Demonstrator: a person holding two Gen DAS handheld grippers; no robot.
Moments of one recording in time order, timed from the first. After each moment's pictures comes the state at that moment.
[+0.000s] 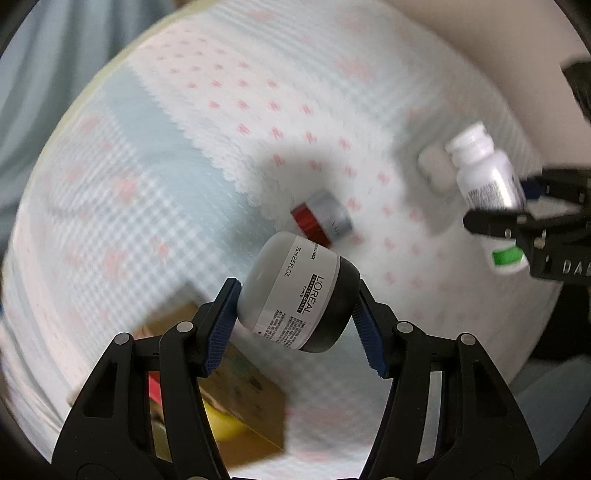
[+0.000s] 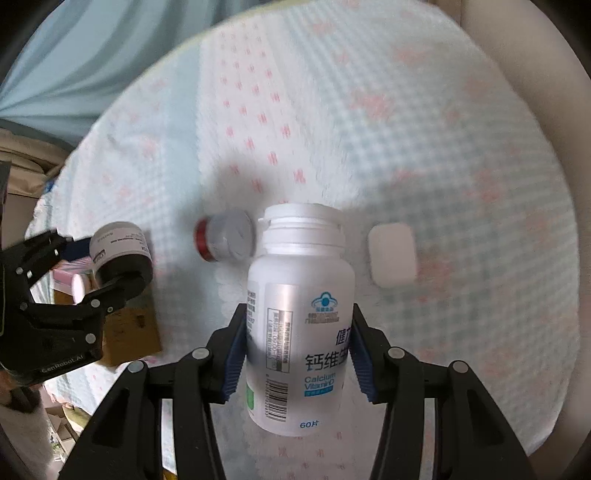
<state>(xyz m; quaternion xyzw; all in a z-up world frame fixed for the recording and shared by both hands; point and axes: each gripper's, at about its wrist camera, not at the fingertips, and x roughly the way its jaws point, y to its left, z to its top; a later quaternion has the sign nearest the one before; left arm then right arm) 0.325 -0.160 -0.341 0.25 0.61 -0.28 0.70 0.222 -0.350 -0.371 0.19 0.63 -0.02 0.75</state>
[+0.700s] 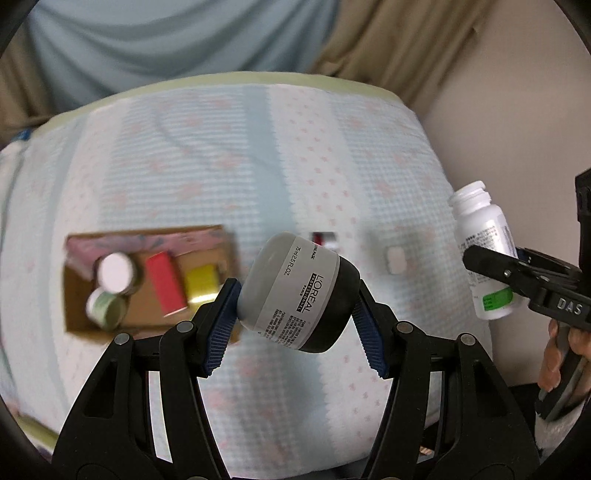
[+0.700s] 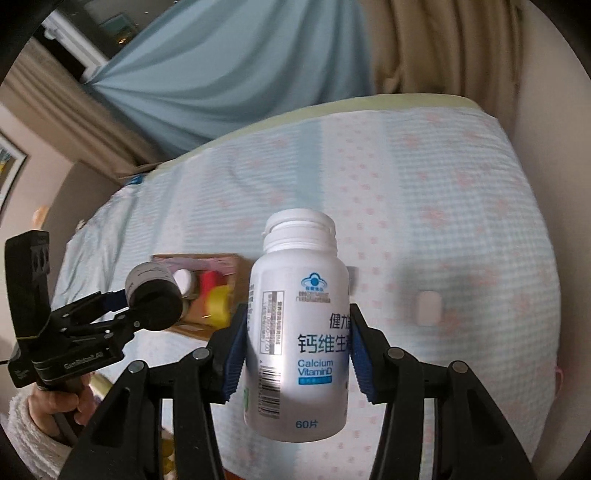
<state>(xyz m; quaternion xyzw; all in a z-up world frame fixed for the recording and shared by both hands) 0.213 -0.057 -0.196 0.00 0.56 -0.15 0.82 0.176 -0.275 -0.210 0.16 0.53 0.10 0.83</state>
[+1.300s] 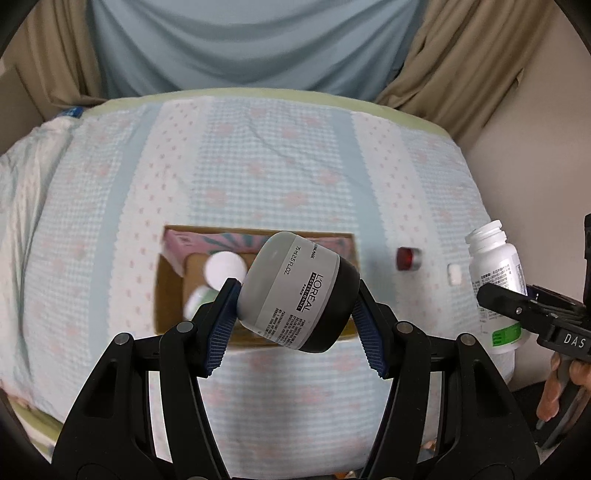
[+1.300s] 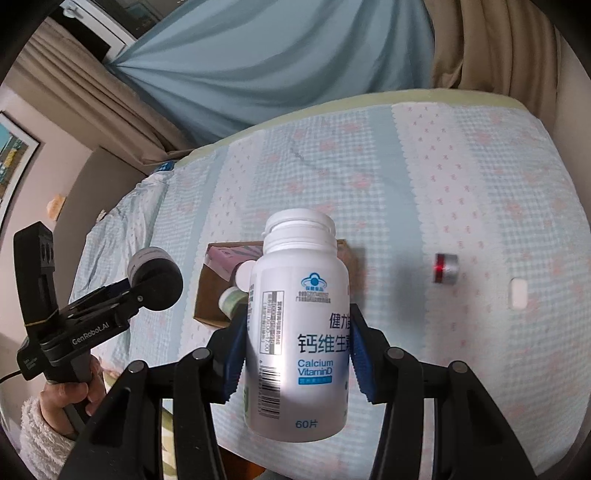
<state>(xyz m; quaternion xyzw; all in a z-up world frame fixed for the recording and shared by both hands) 0.228 0.140 -0.185 -0.03 0.54 -0.11 0.84 0.194 -0.103 -0.211 0.18 0.53 0.12 0.82</state>
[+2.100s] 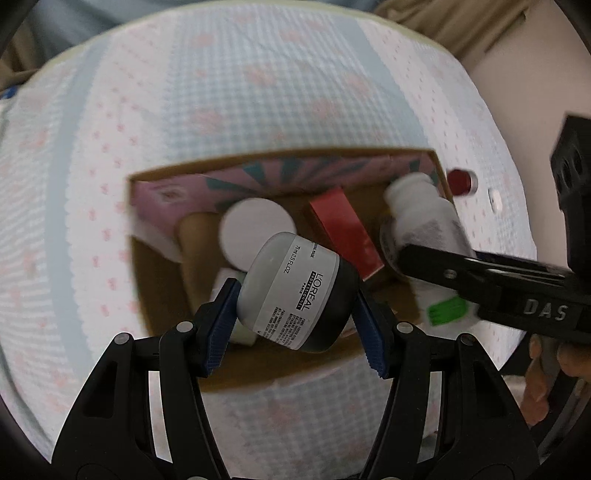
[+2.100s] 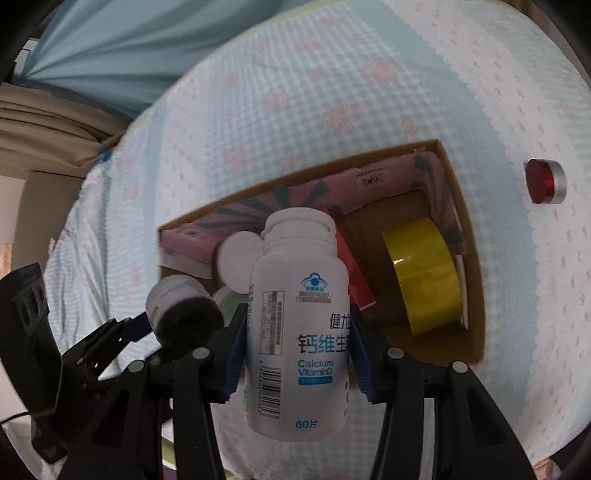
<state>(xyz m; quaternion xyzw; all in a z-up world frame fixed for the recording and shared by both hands) 0.298 0.189 -0.361 0.02 0.63 -0.20 0.75 0.274 0.016 -0.374 0.24 0.63 0.03 0.74</state>
